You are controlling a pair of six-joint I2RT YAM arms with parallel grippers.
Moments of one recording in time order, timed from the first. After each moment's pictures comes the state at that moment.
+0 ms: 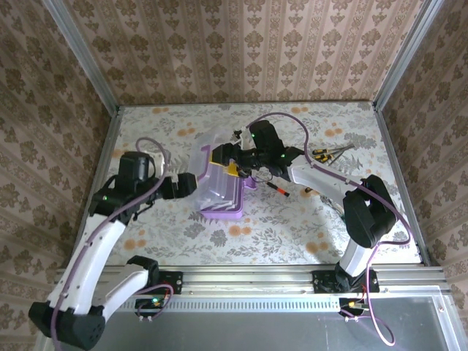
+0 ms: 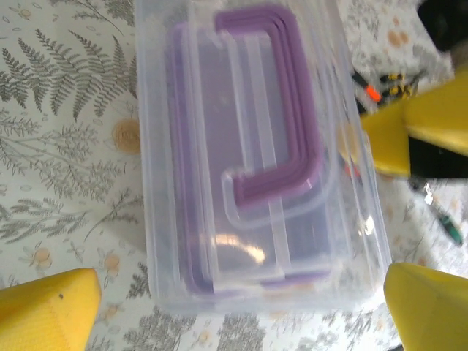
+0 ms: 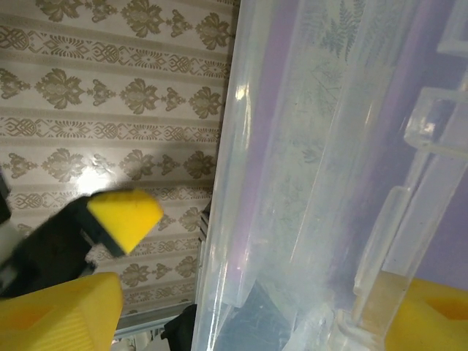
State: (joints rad) left arm -0.38 0.86 0.98 -0.89 0.26 -0.36; right arm 0.62 1.73 1.29 -0.09 -0.66 0.98
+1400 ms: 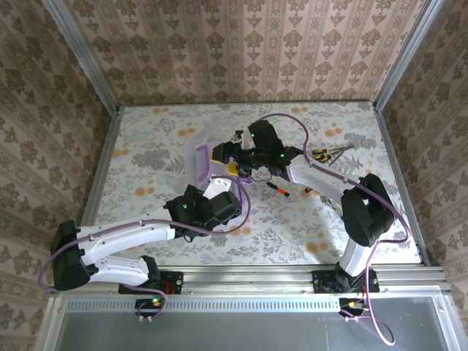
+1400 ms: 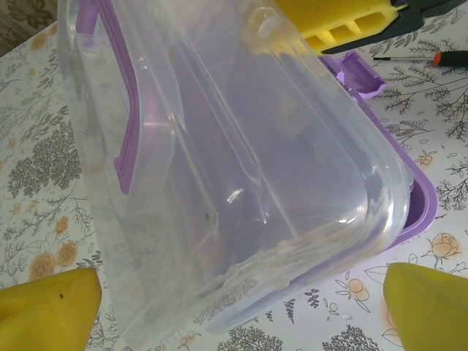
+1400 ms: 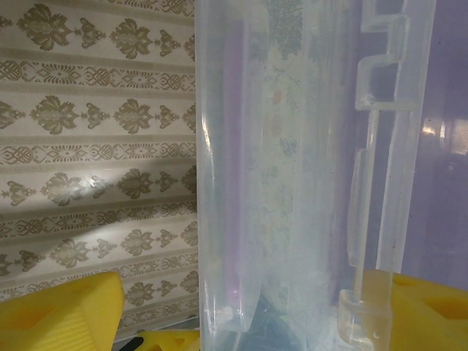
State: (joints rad) left arm -1.22 1.22 0.98 -0.85 -0.73 -0.52; right arm 0.62 1.74 1.29 -0.08 -0.63 1.04
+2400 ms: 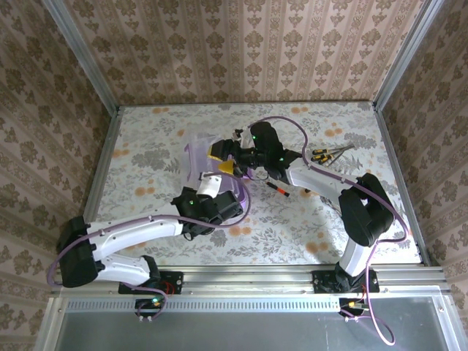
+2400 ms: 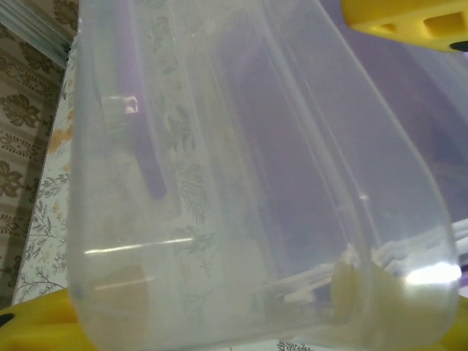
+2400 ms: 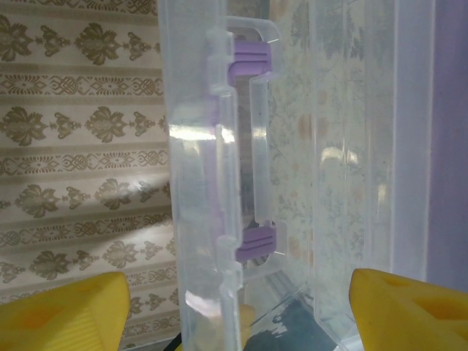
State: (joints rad) left arm -1.18 1.28 0.97 -0.94 -0.88 -0.71; right arm 0.62 1.75 1.24 0.12 -0.66 1.20
